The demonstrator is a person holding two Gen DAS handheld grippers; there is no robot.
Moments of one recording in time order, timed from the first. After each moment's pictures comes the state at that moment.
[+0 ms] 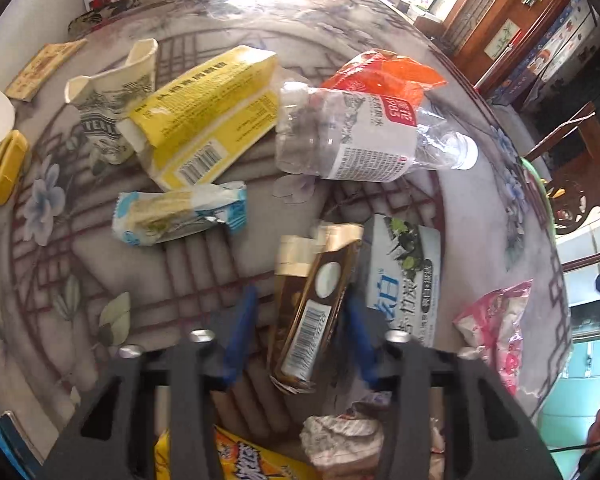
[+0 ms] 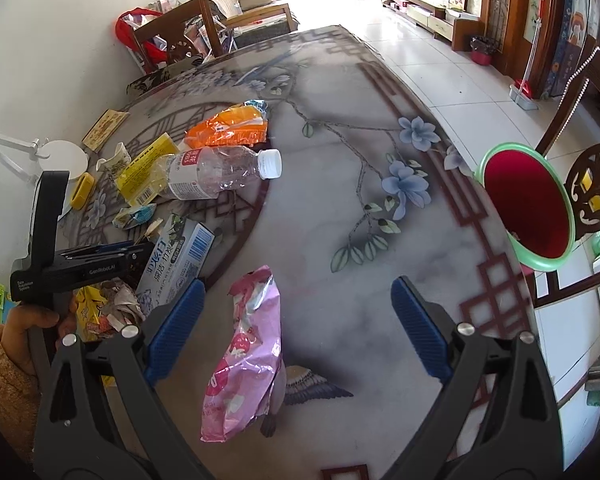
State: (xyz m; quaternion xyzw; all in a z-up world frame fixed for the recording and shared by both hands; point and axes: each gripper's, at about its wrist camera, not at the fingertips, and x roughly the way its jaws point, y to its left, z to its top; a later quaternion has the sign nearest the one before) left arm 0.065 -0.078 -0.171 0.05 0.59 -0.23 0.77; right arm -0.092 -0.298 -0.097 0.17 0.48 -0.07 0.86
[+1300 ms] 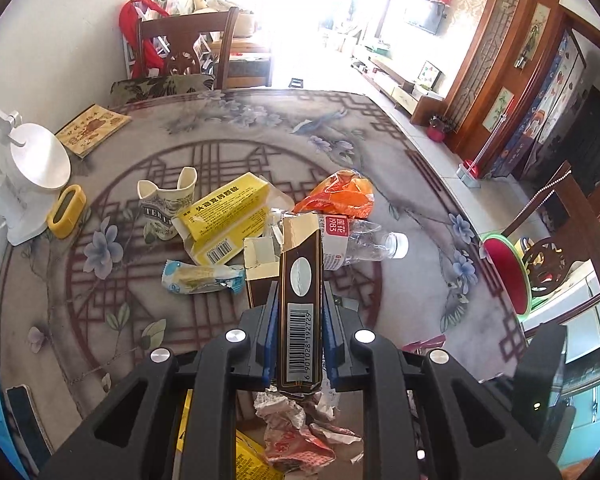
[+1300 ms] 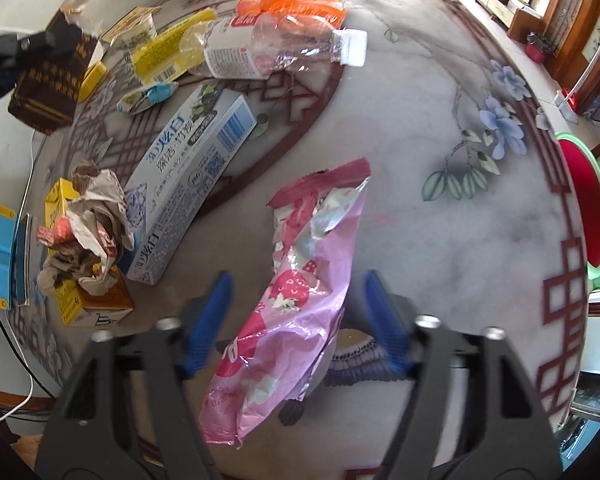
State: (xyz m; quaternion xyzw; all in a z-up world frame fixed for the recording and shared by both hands) left arm 0.017 -0.076 -0.063 0.01 0.46 -0.19 0.87; right arm -0.075 -0.234 -0.171 0.09 0.58 0.01 0.81
